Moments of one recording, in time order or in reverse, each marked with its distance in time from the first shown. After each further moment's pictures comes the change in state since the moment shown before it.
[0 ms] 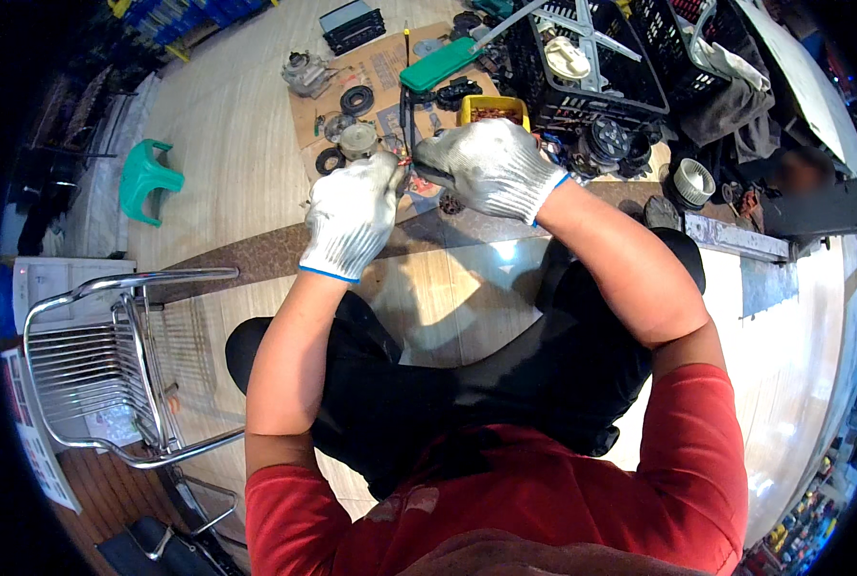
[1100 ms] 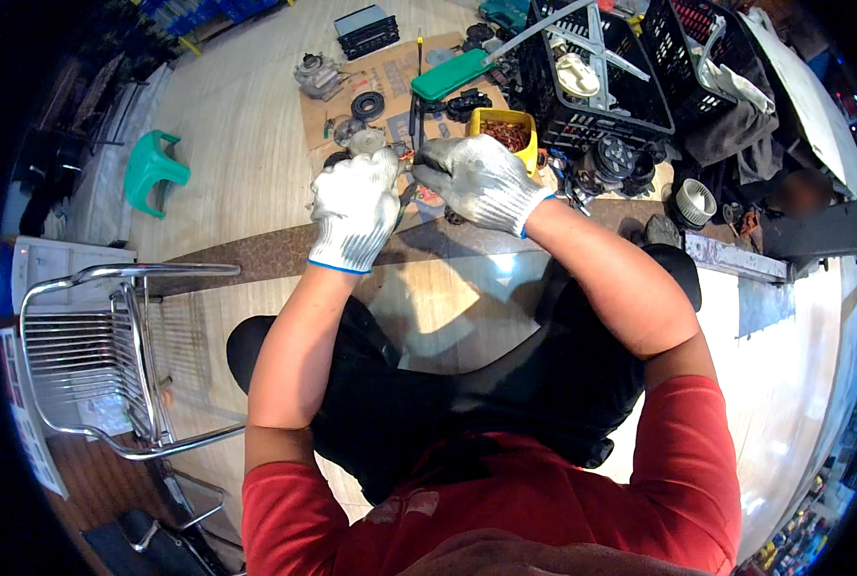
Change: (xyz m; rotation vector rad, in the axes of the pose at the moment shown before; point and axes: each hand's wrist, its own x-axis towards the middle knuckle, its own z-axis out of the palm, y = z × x) left_hand 0.003 -0.017 0.010 0.274 0.123 0.010; right_hand 0.016 -0.009 0.020 0.338 -0.049 0.232
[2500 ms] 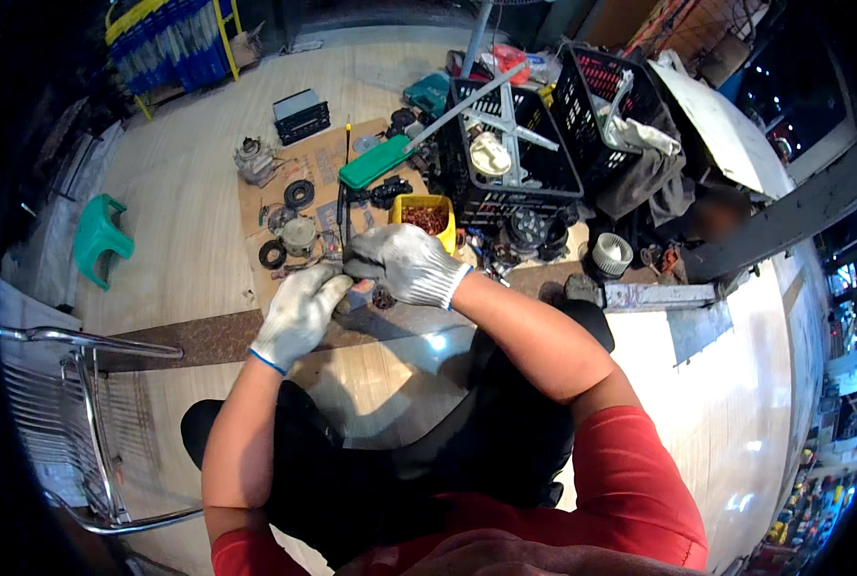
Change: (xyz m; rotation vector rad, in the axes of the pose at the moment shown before) left_hand -0.002 0.005 -0.033 -0.818 -0.235 0.025; right_hand -0.003 0.011 -0.014 -0.058 0.056 -0.226
